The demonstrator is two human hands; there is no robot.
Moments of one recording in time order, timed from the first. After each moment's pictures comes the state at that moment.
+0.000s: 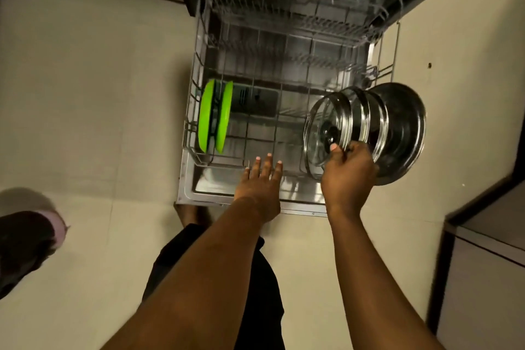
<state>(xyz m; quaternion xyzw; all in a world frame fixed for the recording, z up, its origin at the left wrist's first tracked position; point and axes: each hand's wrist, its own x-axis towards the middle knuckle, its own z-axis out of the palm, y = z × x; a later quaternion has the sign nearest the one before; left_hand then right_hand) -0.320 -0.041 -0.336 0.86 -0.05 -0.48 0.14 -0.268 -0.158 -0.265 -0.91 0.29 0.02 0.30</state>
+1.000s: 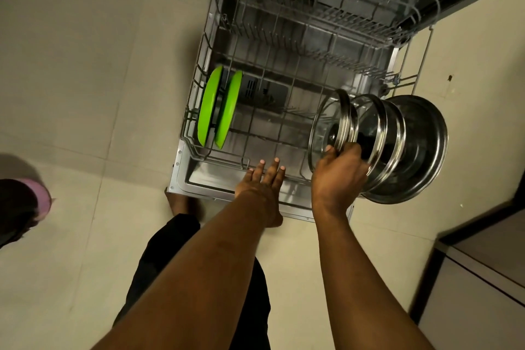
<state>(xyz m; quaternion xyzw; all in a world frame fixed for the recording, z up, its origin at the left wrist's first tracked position) -0.307 -0.051 -0.358 0.82 -0.09 -0.56 0.10 -0.247 -0.143 -0.303 -0.95 0.26 0.07 0.17</state>
